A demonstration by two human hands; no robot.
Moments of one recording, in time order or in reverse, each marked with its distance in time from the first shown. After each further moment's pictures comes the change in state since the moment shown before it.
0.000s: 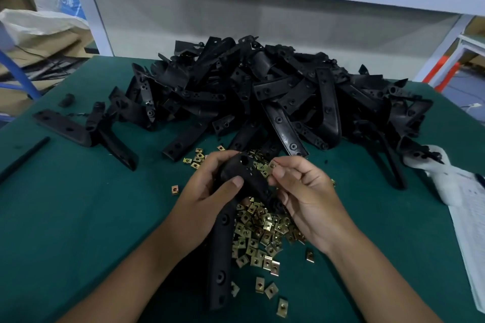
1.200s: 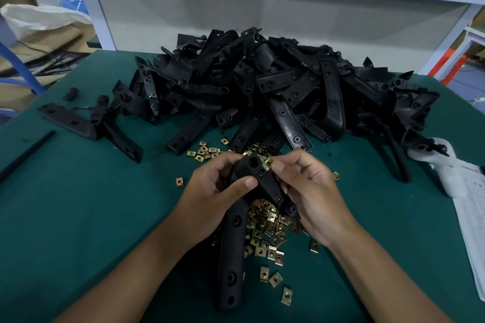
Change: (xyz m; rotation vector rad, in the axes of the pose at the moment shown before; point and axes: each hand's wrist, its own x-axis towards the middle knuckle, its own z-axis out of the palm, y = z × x) left_hand -0.002 0.004 0.006 0.090 0.005 0.033; right_hand -0.004 0.004 0.004 -0.097 -0.040 -0.070
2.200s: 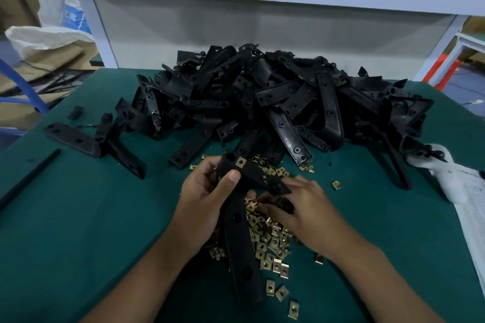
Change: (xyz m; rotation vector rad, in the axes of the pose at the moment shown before) left_hand 0.003 0.003 -0.007 -0.159 0.149 -0.045; right_hand 0.002 0.014 -0.026 -1.367 -0.195 -0.216
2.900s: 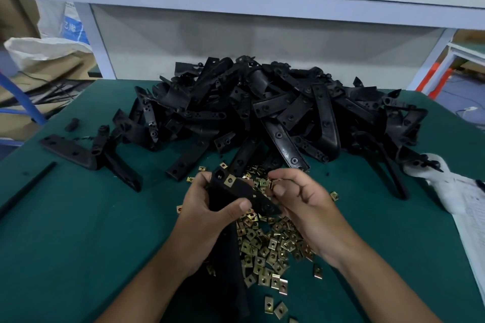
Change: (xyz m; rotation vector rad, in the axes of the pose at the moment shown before) left_hand -0.002 -0.005 -0.002 0.027 0.011 -0.094; right_hand 0.008 -0.009 -0.005 1.137 0.130 0.194
